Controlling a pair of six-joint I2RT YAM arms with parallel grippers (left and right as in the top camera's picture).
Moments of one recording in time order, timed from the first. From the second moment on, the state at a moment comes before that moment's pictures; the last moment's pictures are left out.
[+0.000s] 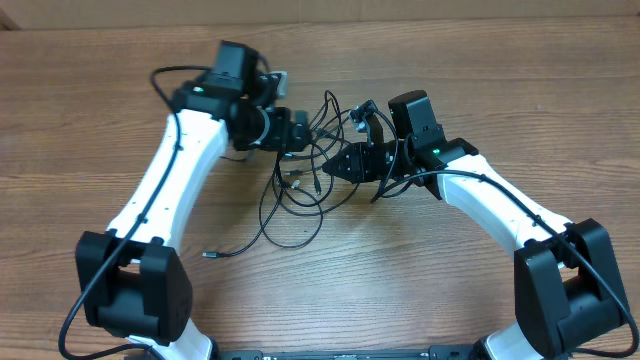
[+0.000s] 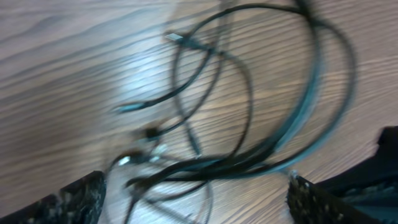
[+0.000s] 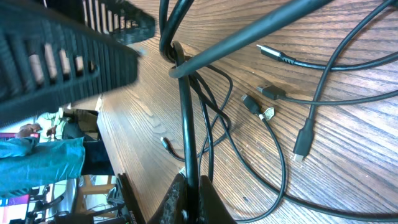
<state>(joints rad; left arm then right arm) -0.21 1.79 1.54 -0.95 0.38 -0.15 0.39 1.73 1.11 -0.27 -0.82 0.38</state>
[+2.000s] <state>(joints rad) -0.28 1.93 1.43 -0.81 0.16 0.00 0.39 1.73 1.11 -0.31 -0.82 0.38</state>
